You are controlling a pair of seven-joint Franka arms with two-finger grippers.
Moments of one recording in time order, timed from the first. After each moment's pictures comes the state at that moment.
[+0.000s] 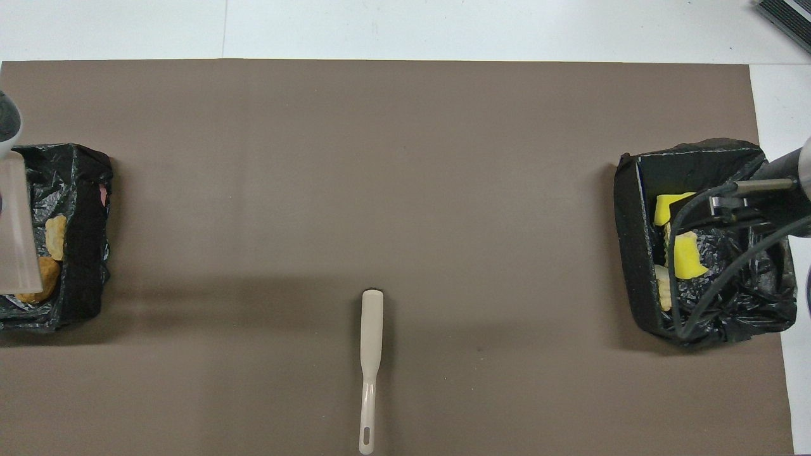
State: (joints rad) left arm -0.01 0.09 -0.08 -1.66 0.87 1.53 1.14; right arm 0.02 0.02 0.09 -1.43 -0.05 1.38 0.12
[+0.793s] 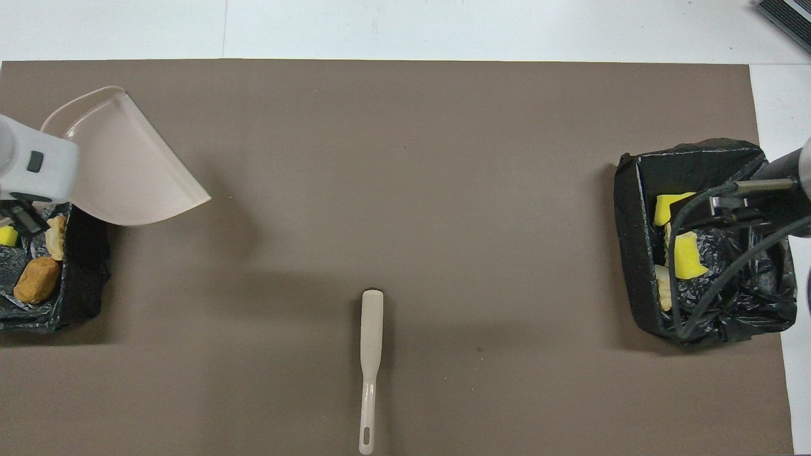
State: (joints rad) left arm -0.20 0.09 -0.10 -1.61 0.29 1.61 0.29; right arm 0.01 0.02 0.09 -1.43 -0.05 1.38 0.12
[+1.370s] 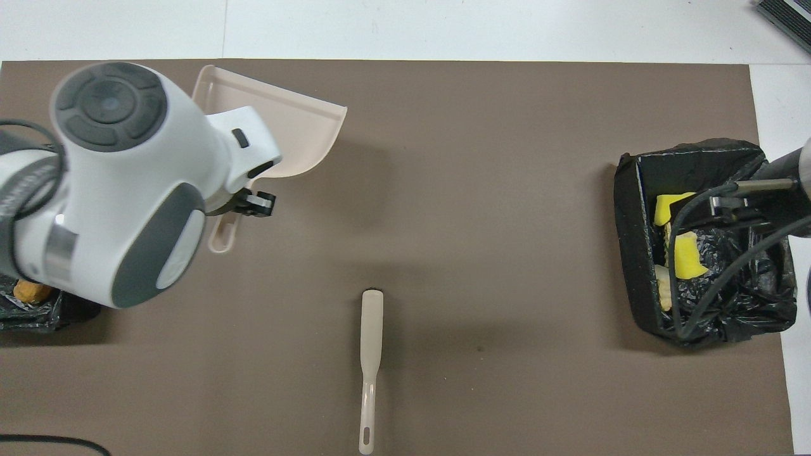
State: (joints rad) left arm -0.44 0.30 -0.10 -1.62 0.00 1.99 -0.45; right arm 0.01 0.02 0.09 -1.43 -0.05 1.38 0.12
